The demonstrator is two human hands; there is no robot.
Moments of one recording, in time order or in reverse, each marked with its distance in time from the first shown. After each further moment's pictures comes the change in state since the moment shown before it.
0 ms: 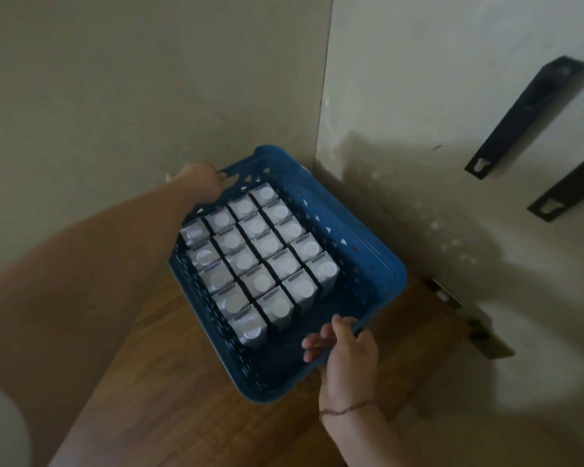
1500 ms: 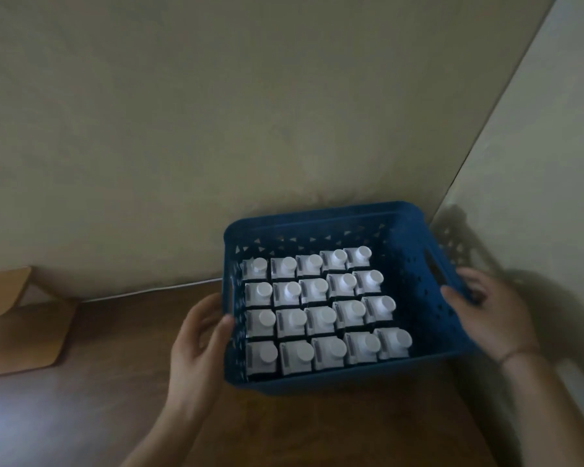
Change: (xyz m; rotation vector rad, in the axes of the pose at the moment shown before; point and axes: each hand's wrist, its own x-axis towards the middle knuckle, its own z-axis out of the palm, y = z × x) left_hand -0.136 -0.009 0.072 -1.255 0.613 -0.304; right_hand 0.264 -0.183 0.110 -1.236 -0.399 -0.740
